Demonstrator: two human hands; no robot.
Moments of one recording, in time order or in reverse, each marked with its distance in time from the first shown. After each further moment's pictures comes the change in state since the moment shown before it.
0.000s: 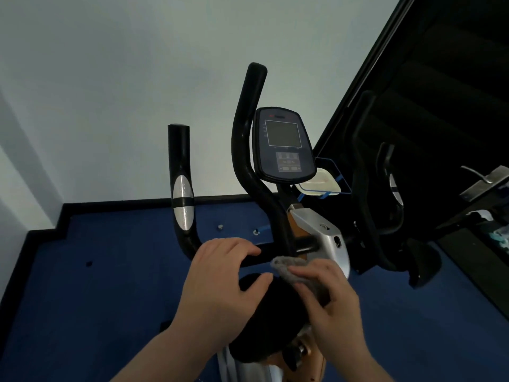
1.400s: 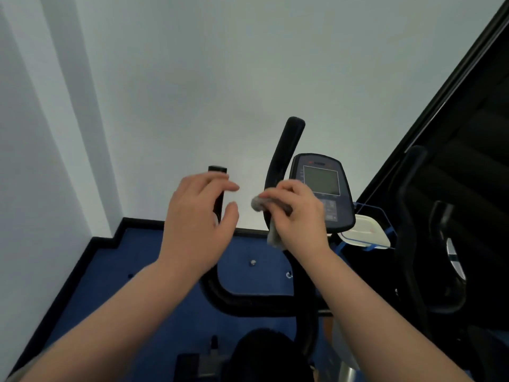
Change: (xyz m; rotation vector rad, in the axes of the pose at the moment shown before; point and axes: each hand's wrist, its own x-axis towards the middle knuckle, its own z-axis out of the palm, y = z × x) left_hand 0.087 -0.013 -0.067 0.172 0.570 -0.004; right_hand 0.188 -0.049 0.063 -0.079 -0.036 -0.460
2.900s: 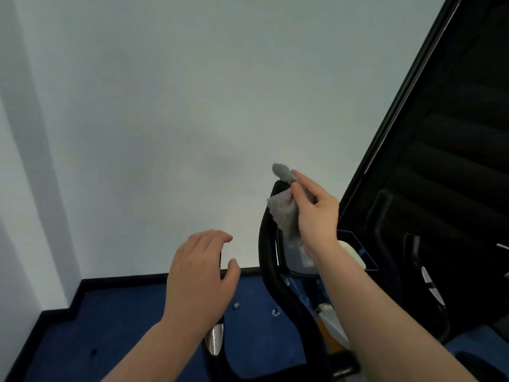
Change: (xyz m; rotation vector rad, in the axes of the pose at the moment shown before) left_hand 0.040 -0.027 0.012 0.085 -0.187 0.052; right_hand 0.095 -0.011 -0.029 0.600 0.423 0.425
